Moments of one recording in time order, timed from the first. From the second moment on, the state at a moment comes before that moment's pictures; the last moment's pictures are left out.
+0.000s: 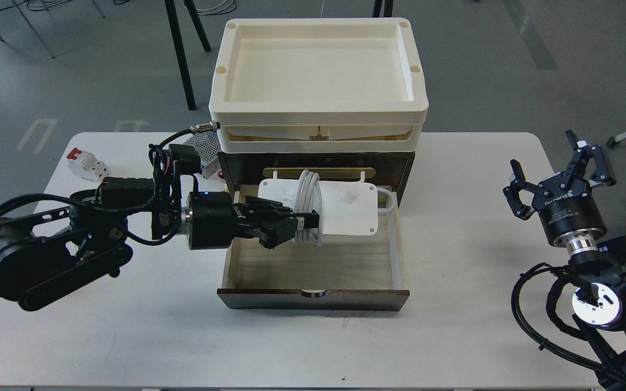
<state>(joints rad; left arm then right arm) -0.75 0.57 -0.40 -1.36 1.64 -0.26 -0.49 0.16 -0.34 1.23 1.14 -0.29 0.25 0.39</state>
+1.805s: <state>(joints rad) -0.65 0.28 -0.36 -1.02 1.72 -0.16 -0.49 0.16 -0.34 1.23 1.14 -0.29 0.25 0.39</state>
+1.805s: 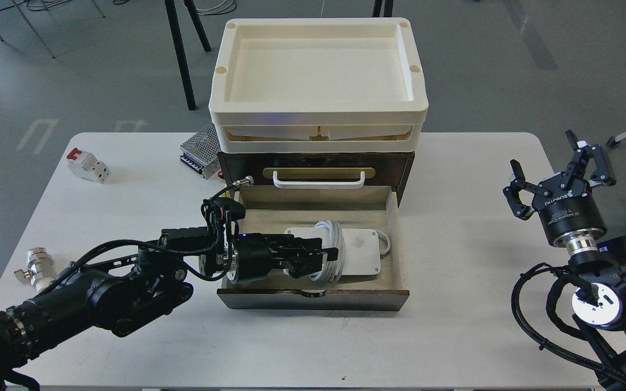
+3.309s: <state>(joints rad) -0.49 0.89 -0.51 -1.25 0.57 -0.08 -0.49 0.17 -0.34 1.23 1.14 -0.29 0.25 0.39</state>
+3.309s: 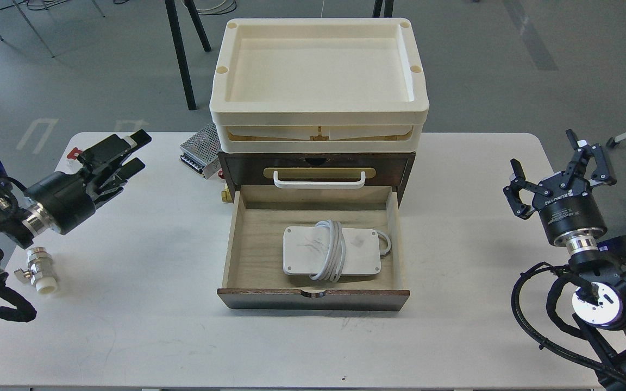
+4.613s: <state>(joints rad) -0.50 0.56 -0.61 -0.54 0.05 -0.49 -0.49 0.17 -0.34 1.25 1.14 -0.28 0.25 0.39</state>
